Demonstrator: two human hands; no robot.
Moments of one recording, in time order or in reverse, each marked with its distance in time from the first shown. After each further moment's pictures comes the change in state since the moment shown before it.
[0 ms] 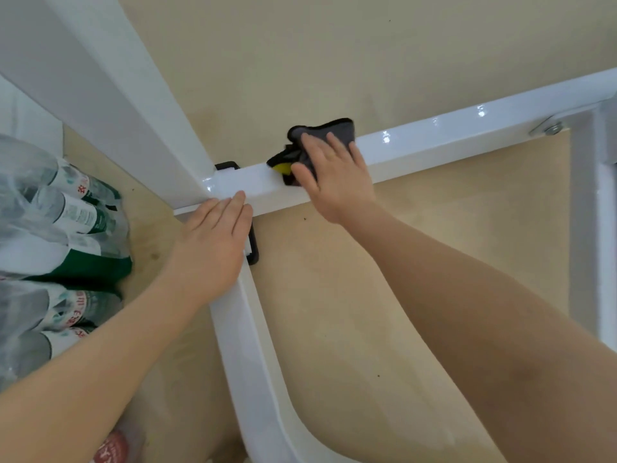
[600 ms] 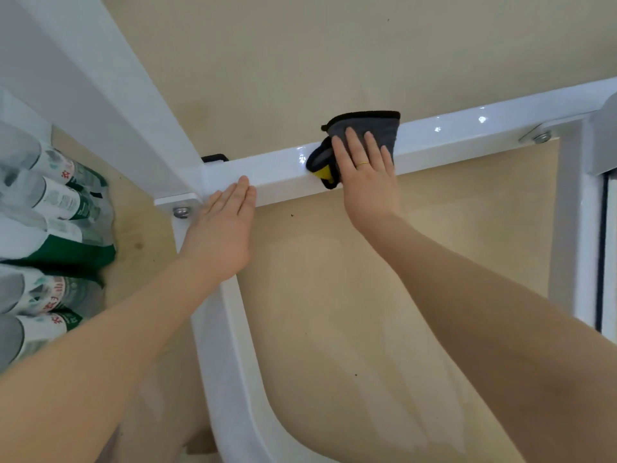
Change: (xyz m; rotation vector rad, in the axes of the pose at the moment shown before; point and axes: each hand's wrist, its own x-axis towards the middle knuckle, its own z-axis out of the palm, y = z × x) left_hand 0.031 0.032 -0.005 -0.256 -0.283 -0.216; right_hand -0.023 0.049 -0.005 -0.244 0.037 0.054
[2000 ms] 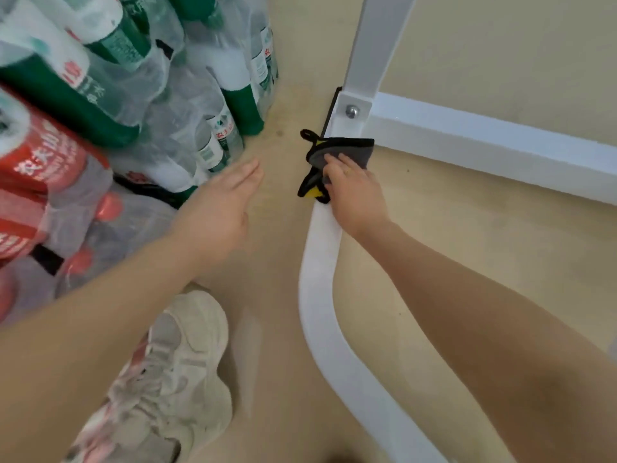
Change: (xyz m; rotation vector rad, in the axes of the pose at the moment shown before) left_hand -0.235 -0.046 0.034 -0.423 0.202 -0.387; right_hand -0.111 -0.165 0.011 0.157 -0.129 -0.615
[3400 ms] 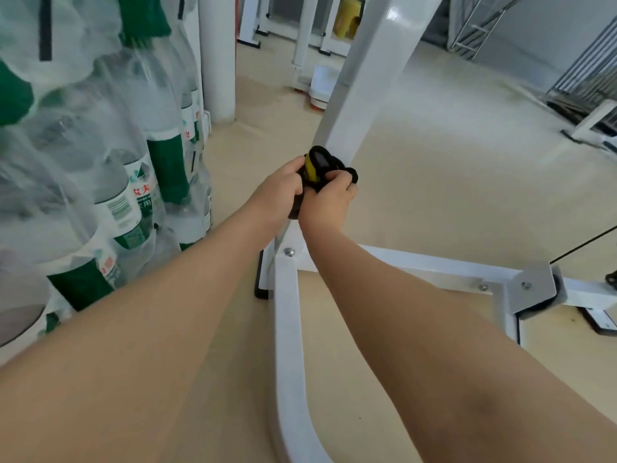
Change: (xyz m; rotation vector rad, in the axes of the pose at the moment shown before) left_hand 0.109 0.077 -0.147 -1.231 -0.045 0.224; right_hand 0.079 -0.086 -0.167 0.828 0.836 0.659
